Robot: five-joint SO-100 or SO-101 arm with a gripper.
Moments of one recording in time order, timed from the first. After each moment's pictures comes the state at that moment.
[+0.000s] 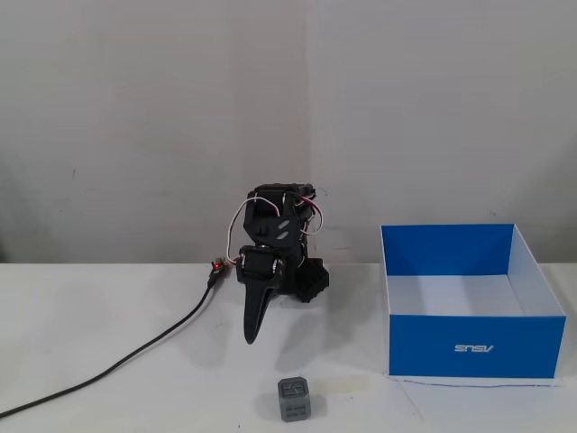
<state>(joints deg) 1.0 189.7 174.8 61.8 5.9</state>
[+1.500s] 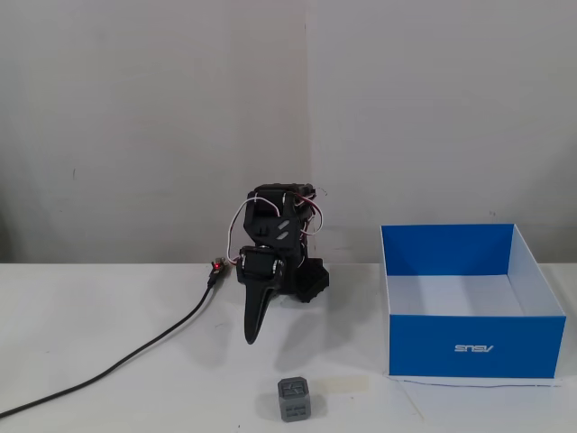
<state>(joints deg) 1.0 189.7 173.9 63.0 5.9</state>
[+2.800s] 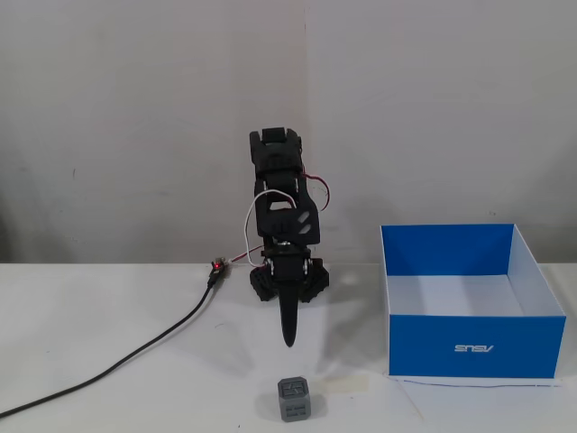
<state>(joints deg) -14.1 138.0 146.0 54.5 11.3</state>
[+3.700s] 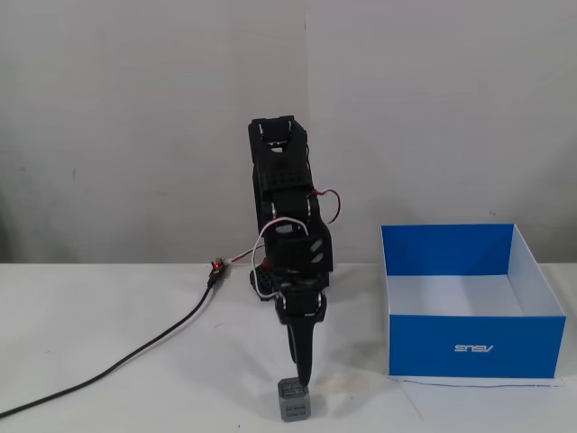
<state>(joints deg) -15.7 99.4 119.7 61.0 9.0</state>
